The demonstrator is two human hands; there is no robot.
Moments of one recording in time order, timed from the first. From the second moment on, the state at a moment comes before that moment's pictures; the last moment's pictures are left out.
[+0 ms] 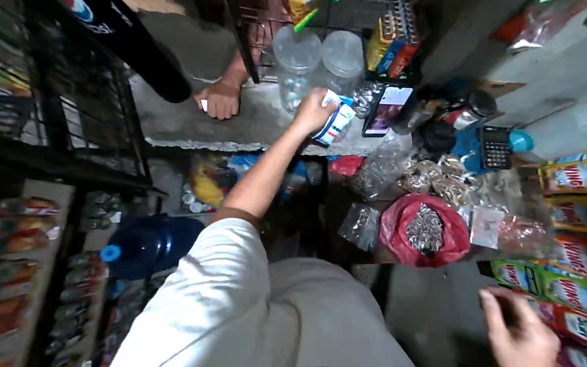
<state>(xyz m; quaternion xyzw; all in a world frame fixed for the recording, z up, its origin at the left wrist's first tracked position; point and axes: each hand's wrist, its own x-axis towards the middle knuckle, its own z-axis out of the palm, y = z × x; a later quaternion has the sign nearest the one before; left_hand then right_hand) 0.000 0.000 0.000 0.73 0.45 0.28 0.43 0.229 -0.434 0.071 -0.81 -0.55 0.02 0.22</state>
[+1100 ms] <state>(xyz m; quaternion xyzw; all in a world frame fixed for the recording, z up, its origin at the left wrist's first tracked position) -0.278 0.014 -0.038 0.46 0.64 0.37 0.50 0.128 -0.325 -0.019 -0.81 -0.49 0.24 0.22</state>
